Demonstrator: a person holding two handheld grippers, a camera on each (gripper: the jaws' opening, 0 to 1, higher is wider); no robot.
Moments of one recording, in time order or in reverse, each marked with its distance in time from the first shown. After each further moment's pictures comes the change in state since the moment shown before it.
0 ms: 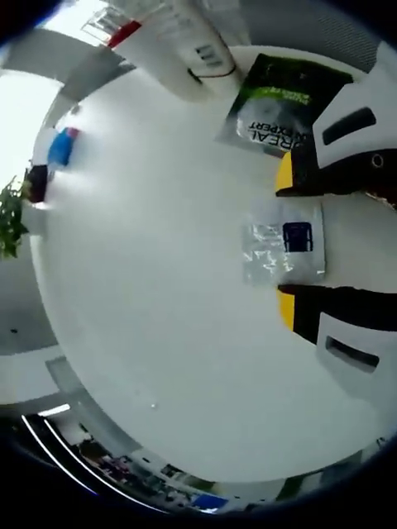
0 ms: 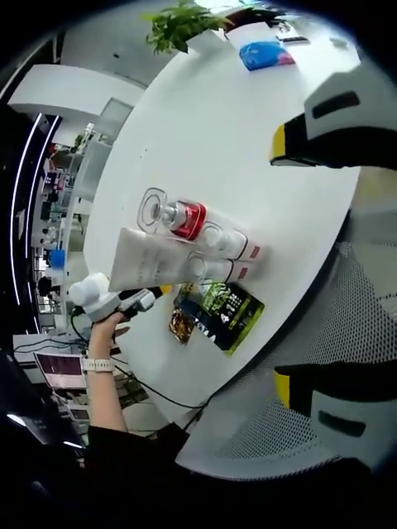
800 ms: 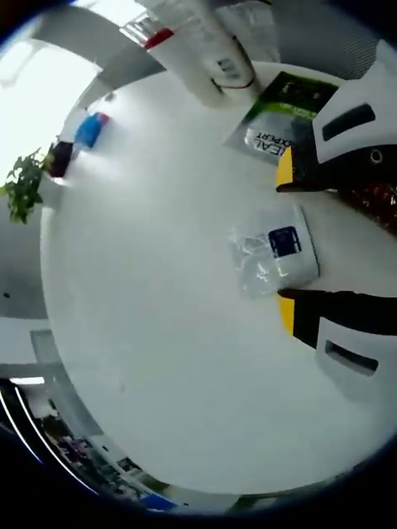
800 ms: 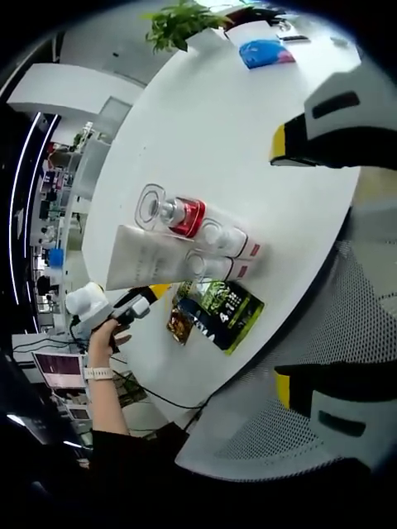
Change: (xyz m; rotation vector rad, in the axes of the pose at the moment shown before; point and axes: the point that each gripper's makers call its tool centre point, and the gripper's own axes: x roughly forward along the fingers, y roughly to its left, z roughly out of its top) left arm -0.010 -0.005 -0.004 -0.196 -0.051 -0.038; right arm 0.005 0.002 -0.003 -0.002 0.015 0.014
